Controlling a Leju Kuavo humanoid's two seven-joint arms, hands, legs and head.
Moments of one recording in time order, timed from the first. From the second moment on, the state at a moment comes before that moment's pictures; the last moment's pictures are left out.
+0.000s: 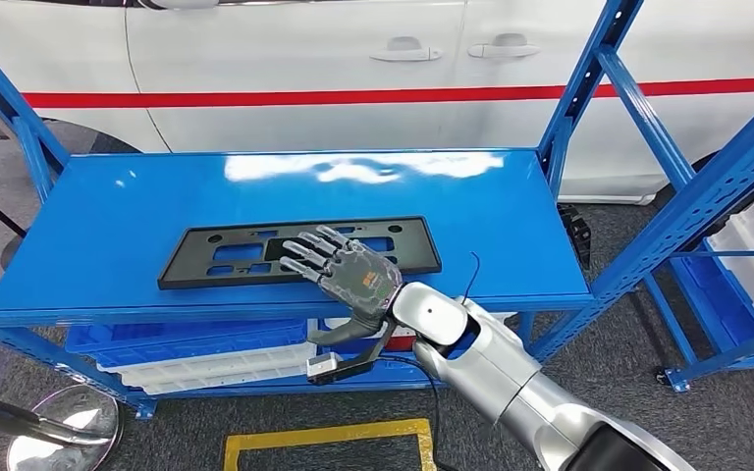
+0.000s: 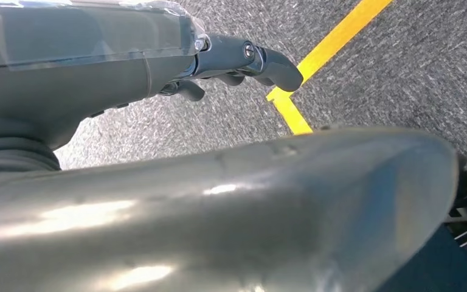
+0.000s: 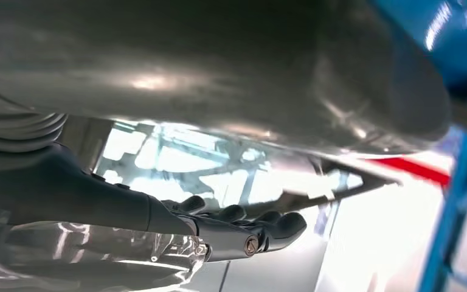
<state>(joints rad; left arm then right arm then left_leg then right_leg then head) -0.14 -0.23 0.94 -0.20 -1.44 0.07 -0.01 -0.66 -0.01 0.79 -1.08 1.36 -0.27 -0.26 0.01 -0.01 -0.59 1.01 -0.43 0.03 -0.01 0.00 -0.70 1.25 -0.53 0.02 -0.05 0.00</state>
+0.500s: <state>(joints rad) -0.14 -0.23 0.94 -0.20 -1.45 0.06 0.01 -0.81 0.14 0.86 -0.76 1.42 -0.22 -0.16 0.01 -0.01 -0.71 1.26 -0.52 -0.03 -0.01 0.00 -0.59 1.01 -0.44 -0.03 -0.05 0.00</state>
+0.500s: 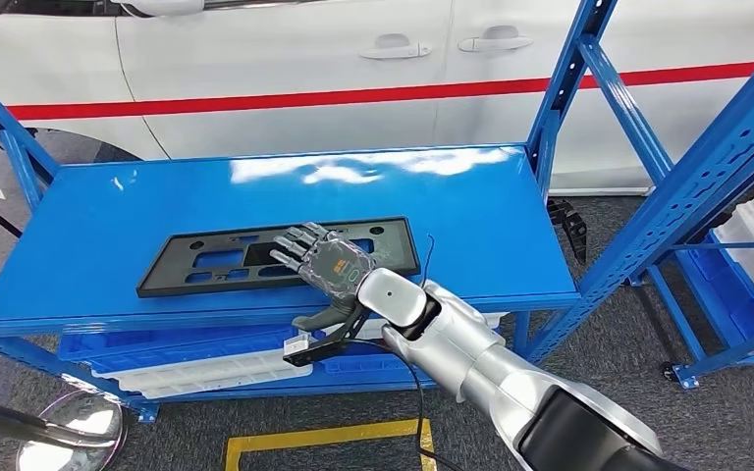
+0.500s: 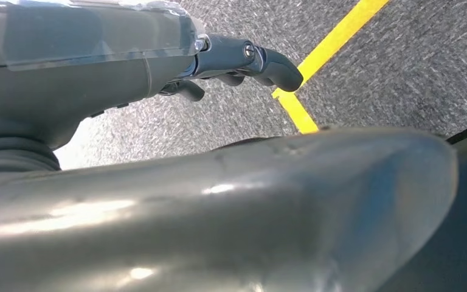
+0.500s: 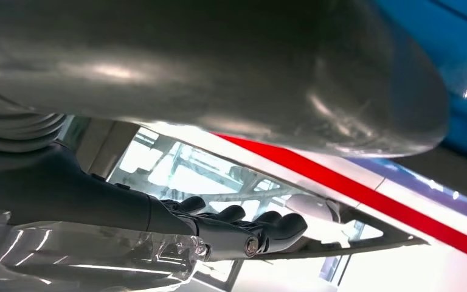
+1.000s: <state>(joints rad) -0.15 -0.23 0.92 -0.20 -1.46 0.05 0.01 -0.90 0.19 0.83 -0.48 1.42 -0.15 0.01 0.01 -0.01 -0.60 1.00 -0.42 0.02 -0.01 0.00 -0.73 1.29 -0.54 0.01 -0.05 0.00</state>
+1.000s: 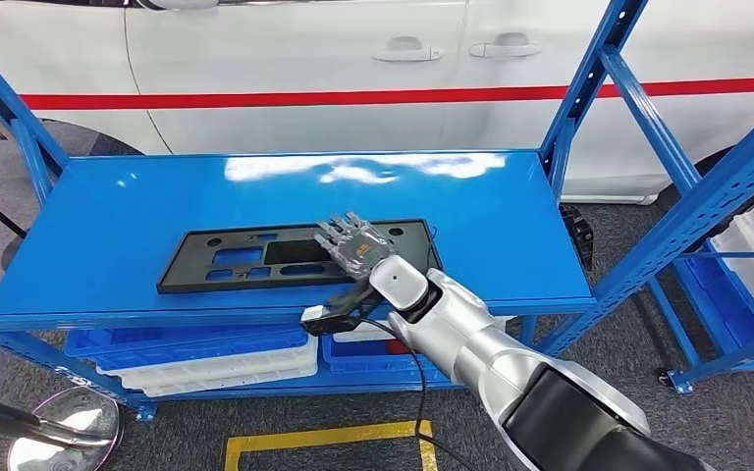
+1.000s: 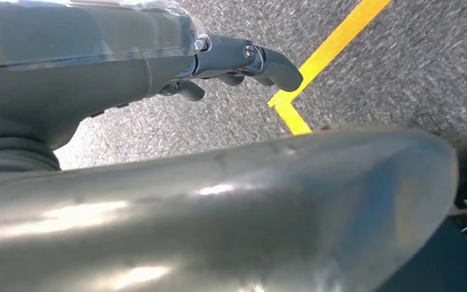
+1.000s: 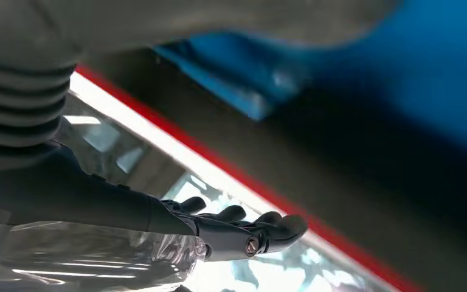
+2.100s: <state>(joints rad) -0.16 -0.23 0.92 -0.20 -1.47 0.05 0.02 -0.98 0.16 0.66 -0.35 1.38 -0.12 0.03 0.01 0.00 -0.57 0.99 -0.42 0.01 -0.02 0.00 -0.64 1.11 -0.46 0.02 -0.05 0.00</state>
